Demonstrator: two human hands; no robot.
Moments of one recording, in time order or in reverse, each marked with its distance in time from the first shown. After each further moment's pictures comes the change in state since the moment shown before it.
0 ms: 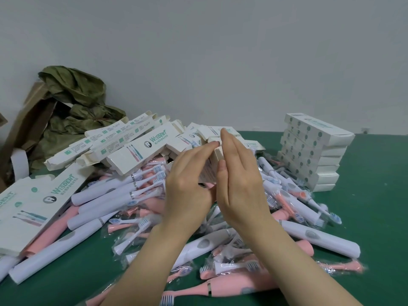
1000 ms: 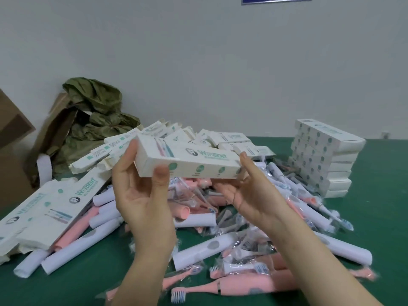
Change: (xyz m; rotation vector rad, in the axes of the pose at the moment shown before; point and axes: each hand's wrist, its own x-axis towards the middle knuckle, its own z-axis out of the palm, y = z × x) left_hand -0.002 0.019 -0.053 -0.762 0.451 -0.409; right_hand 0.011 0.020 -0.008 1.543 -0.176 1.329
